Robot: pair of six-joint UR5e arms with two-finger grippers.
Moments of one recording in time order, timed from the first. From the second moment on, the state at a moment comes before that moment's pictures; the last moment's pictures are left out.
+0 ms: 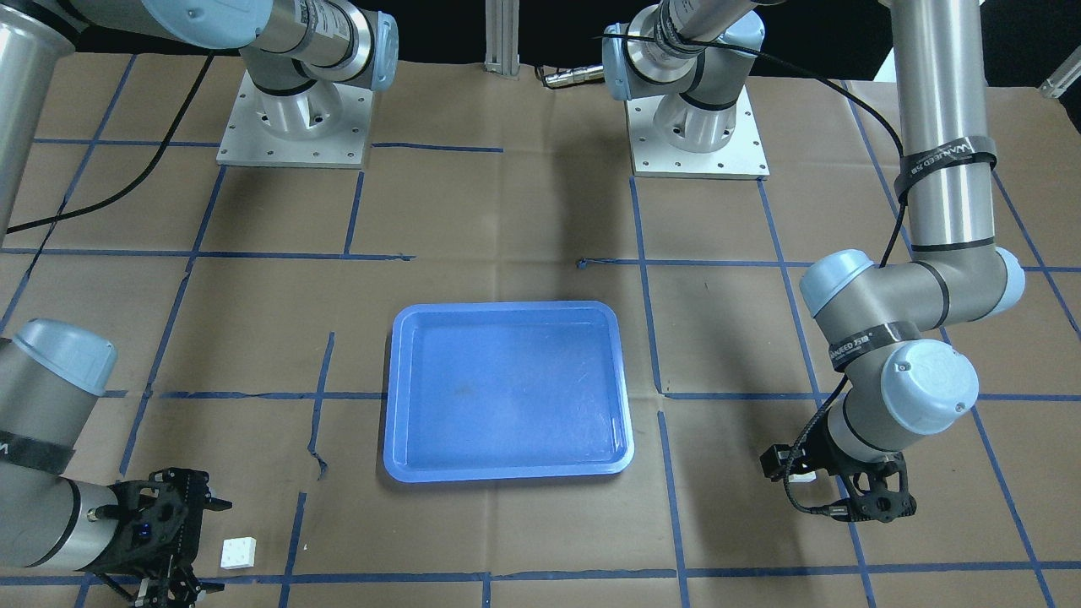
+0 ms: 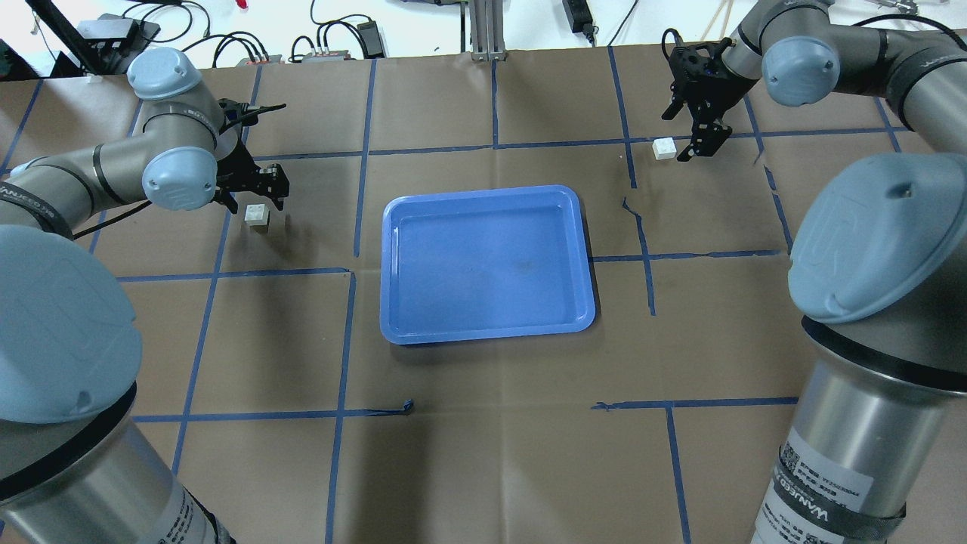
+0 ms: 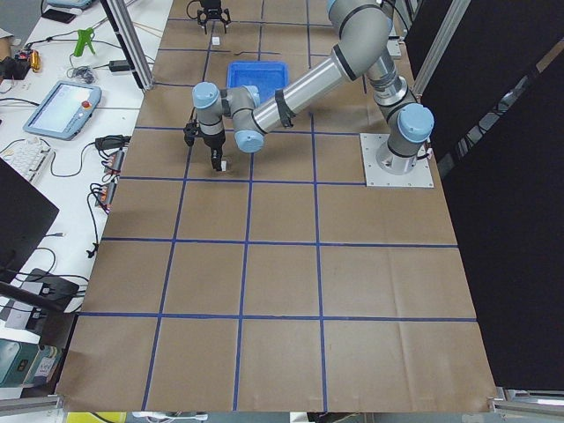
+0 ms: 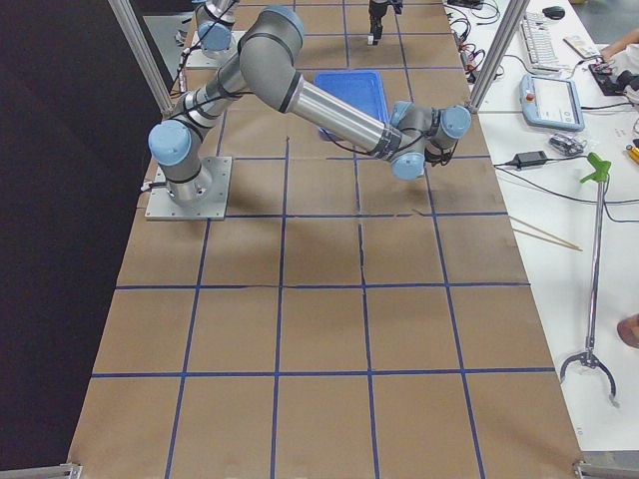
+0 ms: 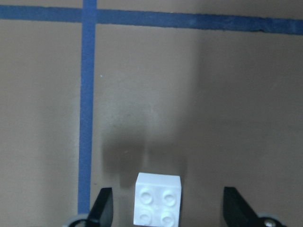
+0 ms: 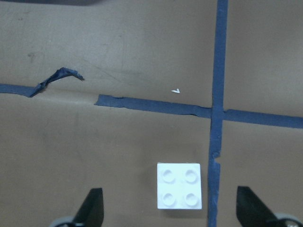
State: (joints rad) left arm -1.34 -2.18 -1.60 -0.92 1.63 0.16; right arm 1.36 -0.79 1.22 -1.90 -1.25 -1.92
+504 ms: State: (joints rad) left arm -1.34 -2.19 -1.60 -0.93 1.64 0.16; right arm 1.36 -0.78 1.24 -1.93 -1.23 -1.93
